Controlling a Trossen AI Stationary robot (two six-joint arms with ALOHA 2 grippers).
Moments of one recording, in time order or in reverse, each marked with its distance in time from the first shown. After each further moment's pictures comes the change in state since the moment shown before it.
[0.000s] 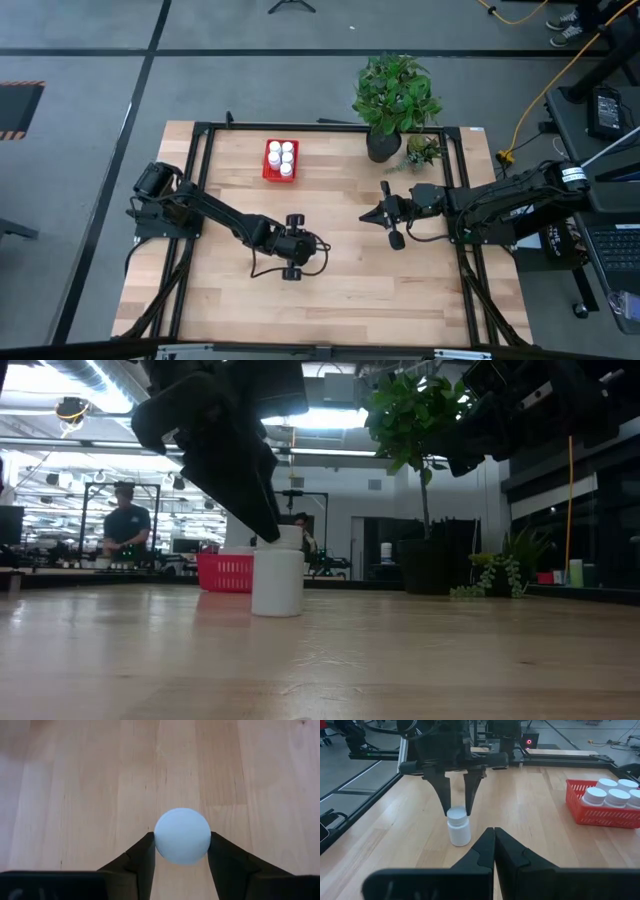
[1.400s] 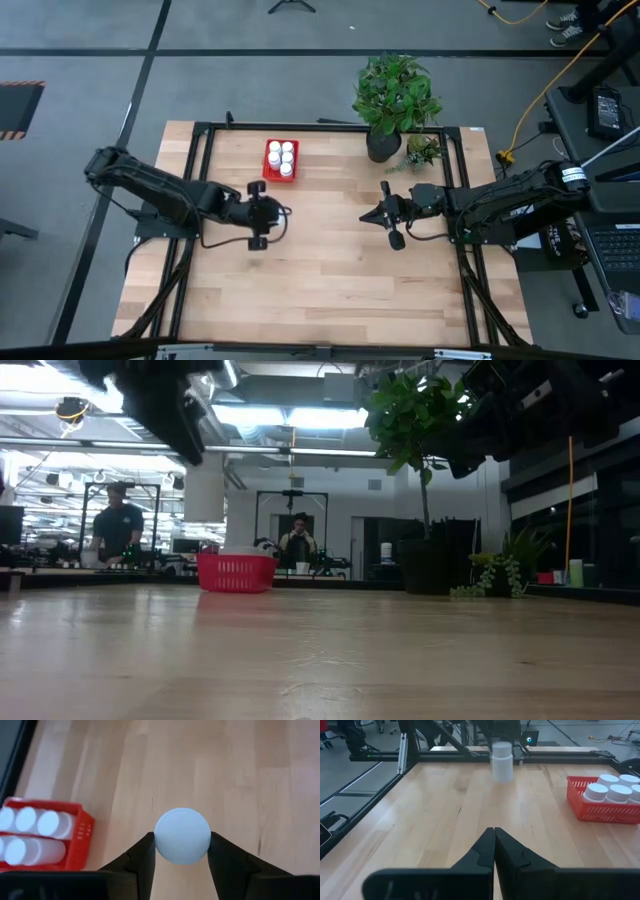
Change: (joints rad) left arm 0.078 -0.511 -0.166 -0.319 -0.070 0.001; right arm 0.000 0.000 0.000 -0.006 0.000 0.024
